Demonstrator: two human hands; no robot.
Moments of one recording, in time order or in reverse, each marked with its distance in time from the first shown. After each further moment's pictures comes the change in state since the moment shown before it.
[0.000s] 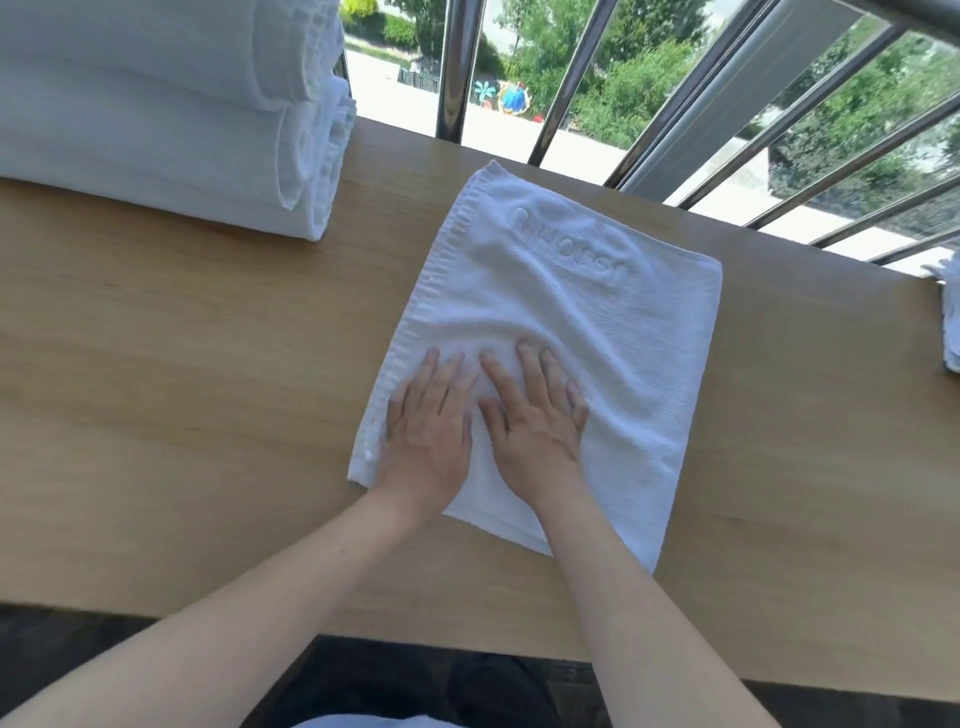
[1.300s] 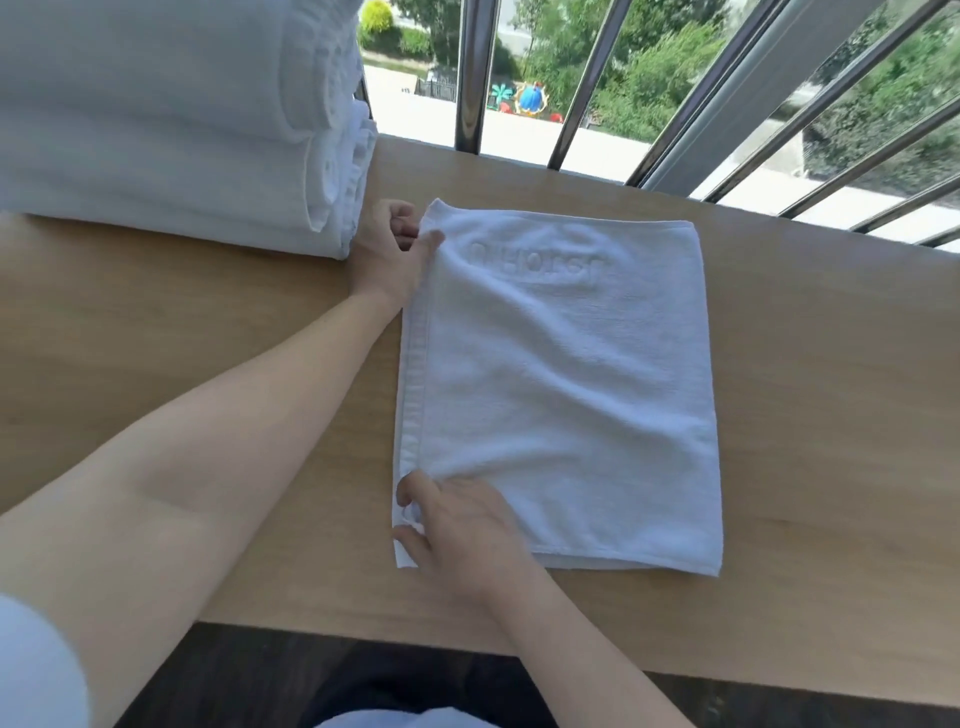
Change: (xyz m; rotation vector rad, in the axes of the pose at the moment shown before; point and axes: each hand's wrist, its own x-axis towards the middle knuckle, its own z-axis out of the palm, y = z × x) left_hand 0.178 -0.081 -0.063 -0.537 0.165 -0.389; right_hand -0.056 -0.086 0.017 0.194 -0.295 -0.432
